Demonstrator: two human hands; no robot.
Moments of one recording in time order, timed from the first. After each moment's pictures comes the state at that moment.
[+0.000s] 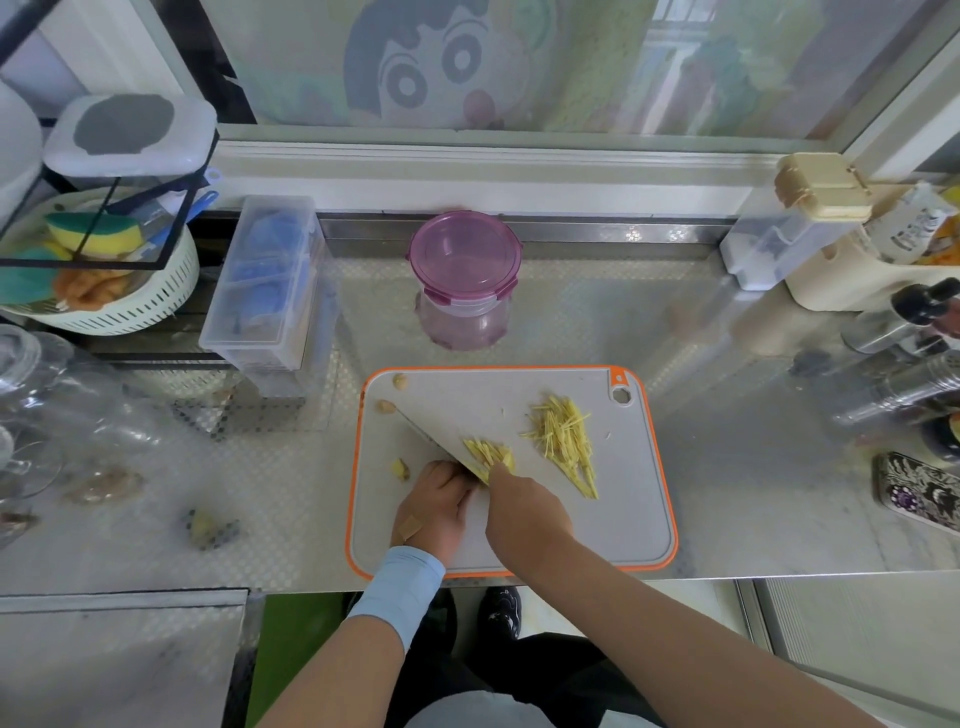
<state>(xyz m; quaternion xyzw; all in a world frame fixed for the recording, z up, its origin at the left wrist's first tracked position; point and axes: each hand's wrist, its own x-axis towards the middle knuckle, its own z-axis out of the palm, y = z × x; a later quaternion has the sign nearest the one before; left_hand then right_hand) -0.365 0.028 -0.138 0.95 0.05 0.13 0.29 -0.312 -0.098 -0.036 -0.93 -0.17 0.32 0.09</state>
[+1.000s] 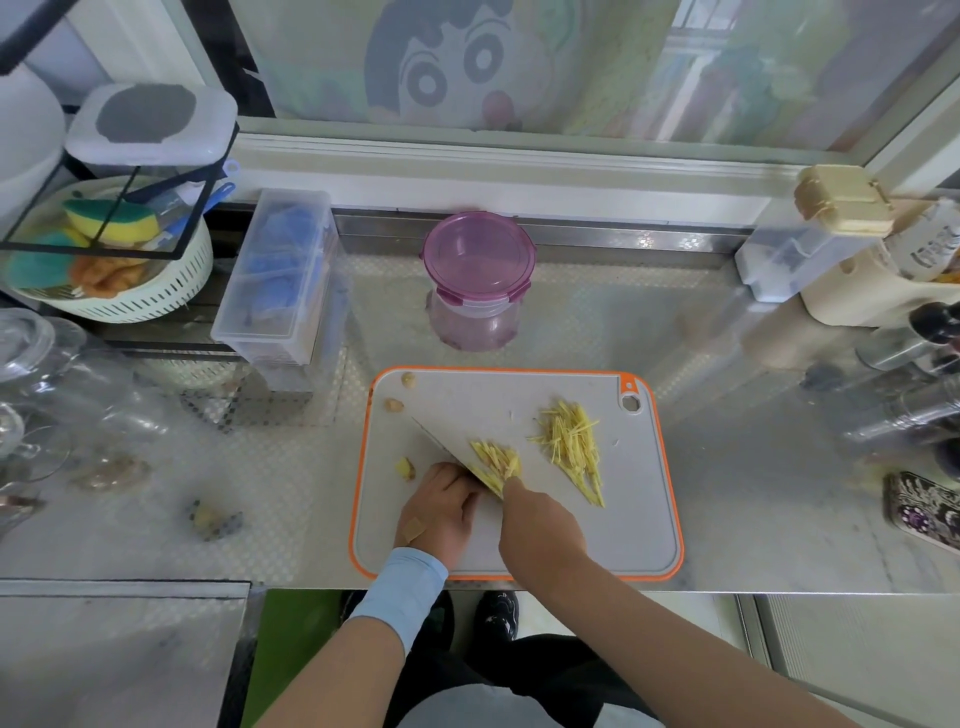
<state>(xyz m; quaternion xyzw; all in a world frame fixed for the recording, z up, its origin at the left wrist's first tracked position) -0.366 0.026 -0.138 0.95 0.06 0.14 0.28 -0.315 -0.108 -0.043 -0.93 -0.18 0.32 0.06</state>
